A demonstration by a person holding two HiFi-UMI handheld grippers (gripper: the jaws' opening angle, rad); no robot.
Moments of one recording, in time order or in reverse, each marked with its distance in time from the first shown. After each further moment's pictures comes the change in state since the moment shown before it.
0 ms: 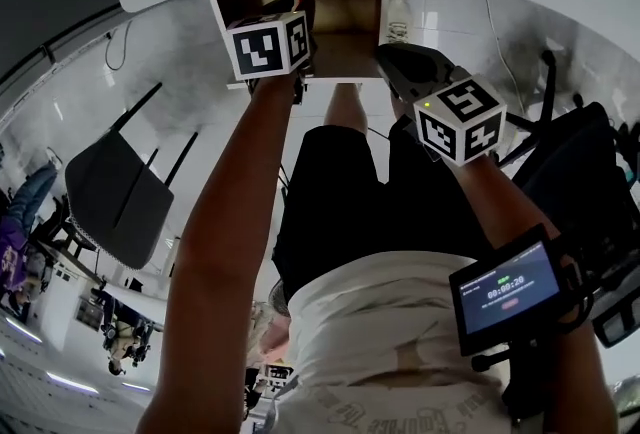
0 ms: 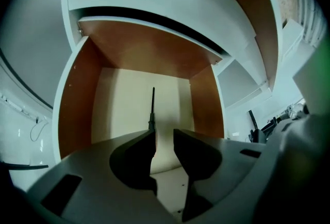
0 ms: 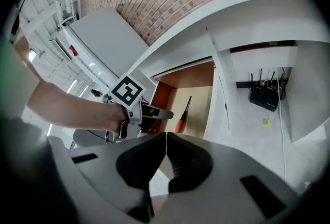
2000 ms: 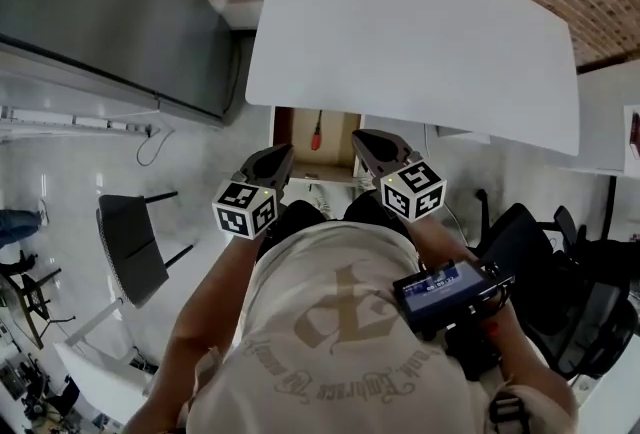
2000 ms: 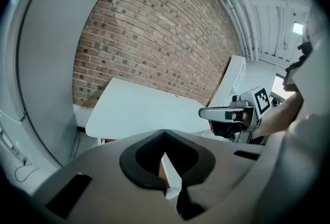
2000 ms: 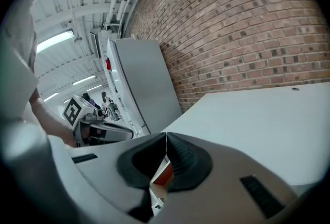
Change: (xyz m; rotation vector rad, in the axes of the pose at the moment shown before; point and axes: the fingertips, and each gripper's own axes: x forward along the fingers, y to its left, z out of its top) left arm -0.354 -0.046 0.073 0.185 -0.555 -0.234; right arm -0.114 0.186 0.200 -0.357 -0.370 -0.024
